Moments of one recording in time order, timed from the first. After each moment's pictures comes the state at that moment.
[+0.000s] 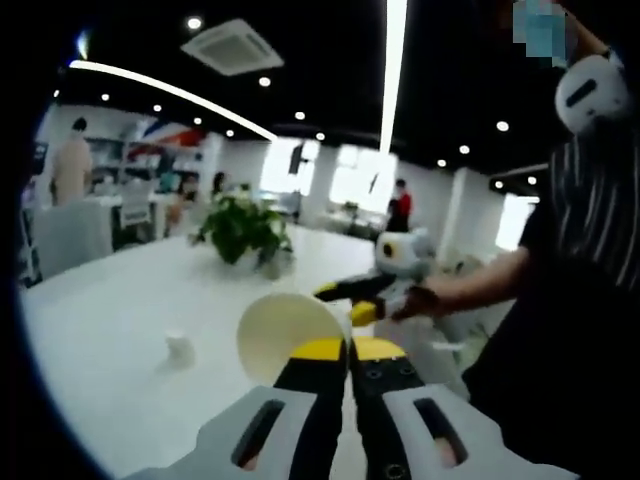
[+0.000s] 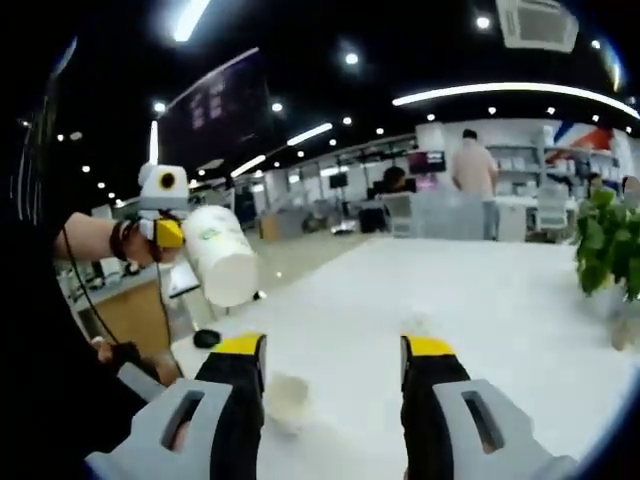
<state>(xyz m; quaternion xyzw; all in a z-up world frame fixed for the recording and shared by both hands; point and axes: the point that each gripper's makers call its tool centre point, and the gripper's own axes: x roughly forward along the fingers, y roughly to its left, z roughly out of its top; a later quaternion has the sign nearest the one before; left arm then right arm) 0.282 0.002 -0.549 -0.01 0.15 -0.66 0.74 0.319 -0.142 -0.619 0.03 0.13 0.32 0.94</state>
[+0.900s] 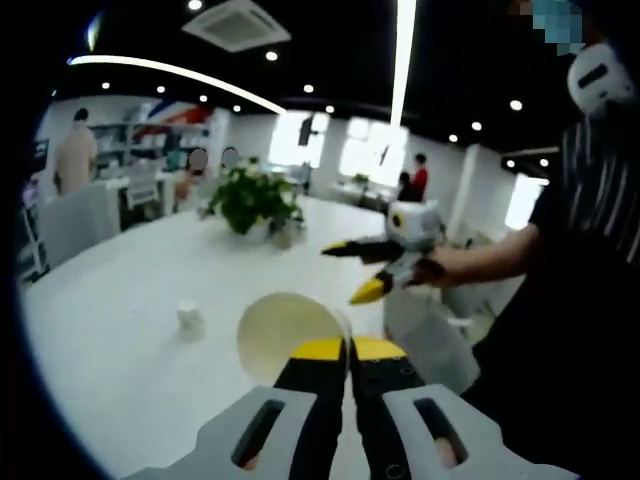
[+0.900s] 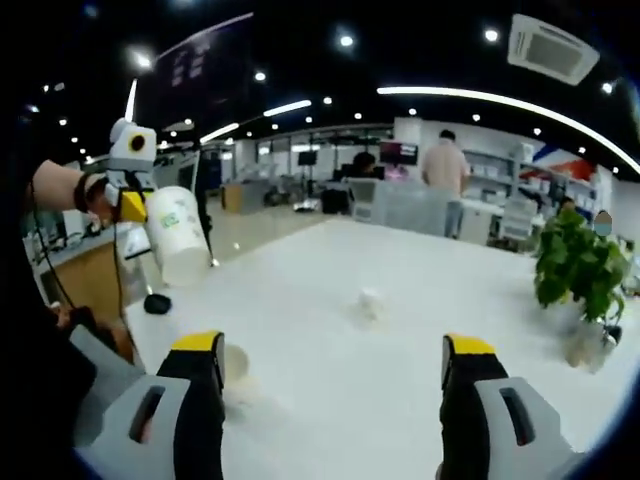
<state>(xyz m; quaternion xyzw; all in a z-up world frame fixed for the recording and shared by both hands) 0.289 0.010 -0.578 0.02 0.20 -0.64 0.74 0.333 -0.171 -0.642 -0.06 0.16 0.25 0.95</state>
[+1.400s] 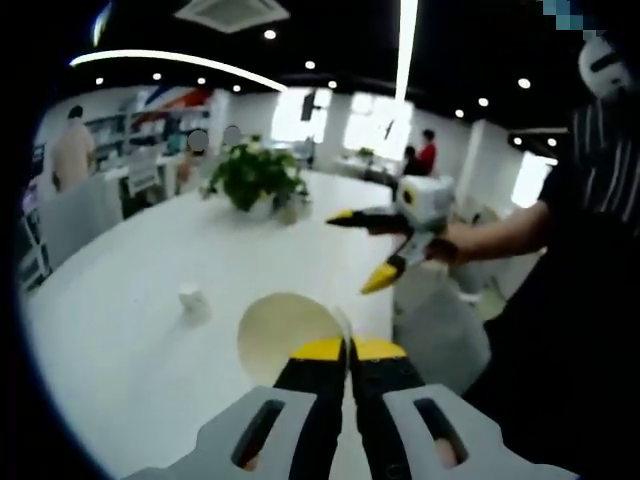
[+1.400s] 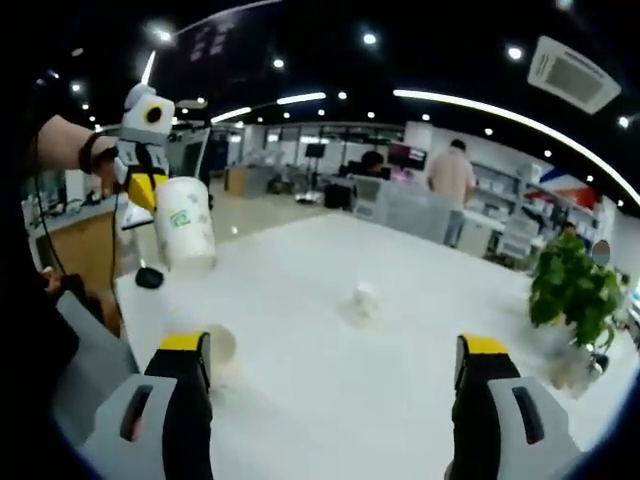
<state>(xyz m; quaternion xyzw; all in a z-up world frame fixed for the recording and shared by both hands) 0.291 0.003 -0.608 0.11 0.25 -0.64 0.72 0.336 -0.169 -0.655 -0.11 0.16 0.26 0.94</state>
